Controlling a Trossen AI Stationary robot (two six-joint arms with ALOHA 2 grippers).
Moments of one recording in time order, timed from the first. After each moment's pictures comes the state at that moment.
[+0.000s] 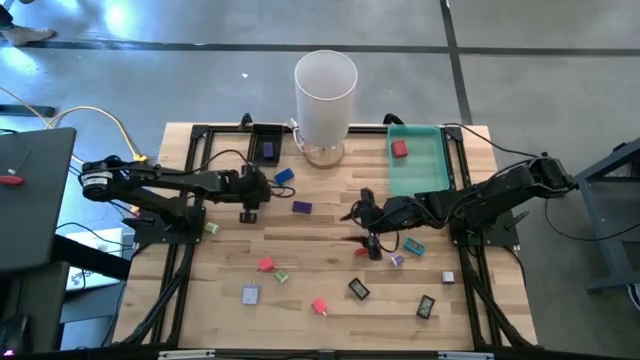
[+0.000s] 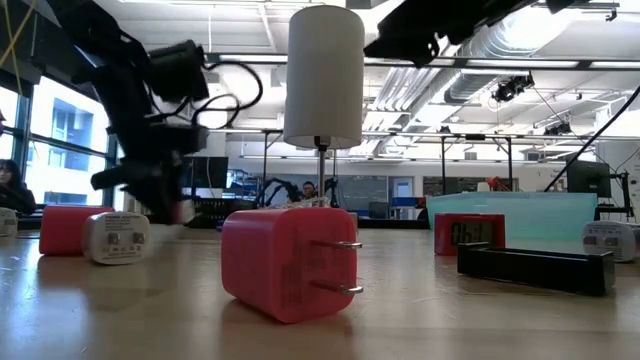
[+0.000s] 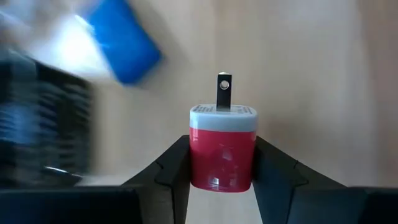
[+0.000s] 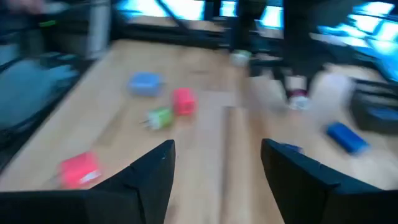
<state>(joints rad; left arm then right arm) 0.23 1.25 0.54 -0.32 -0.32 0.37 0.20 1.33 0.81 0.12 0.15 0.04</state>
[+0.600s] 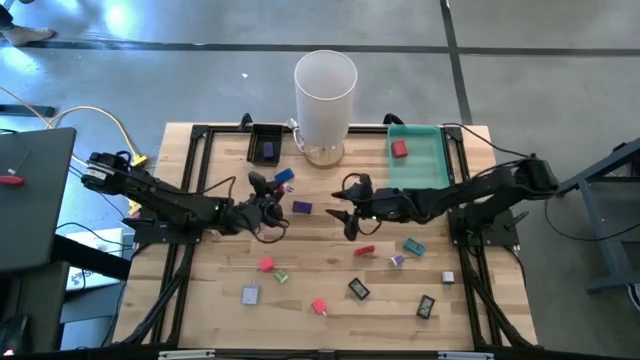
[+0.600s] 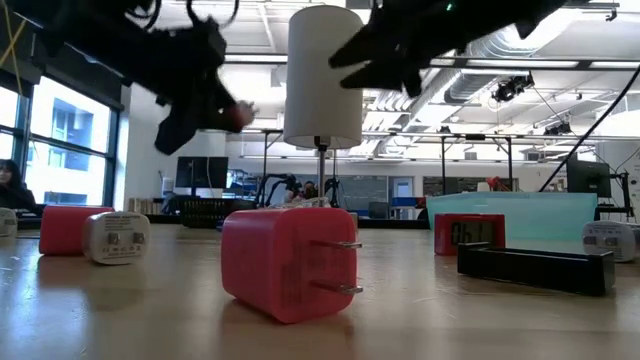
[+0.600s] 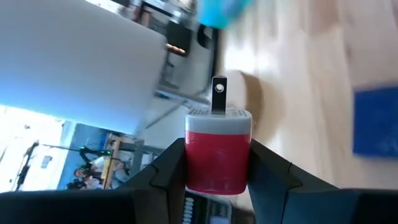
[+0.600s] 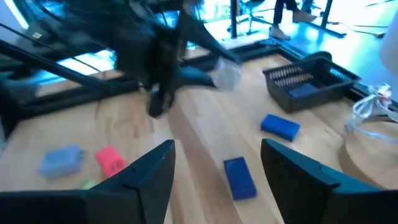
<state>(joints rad) -0.22 1.25 0.54 0.31 -1.02 0.72 0.10 1.48 0.81 0.36 0.33 0.28</state>
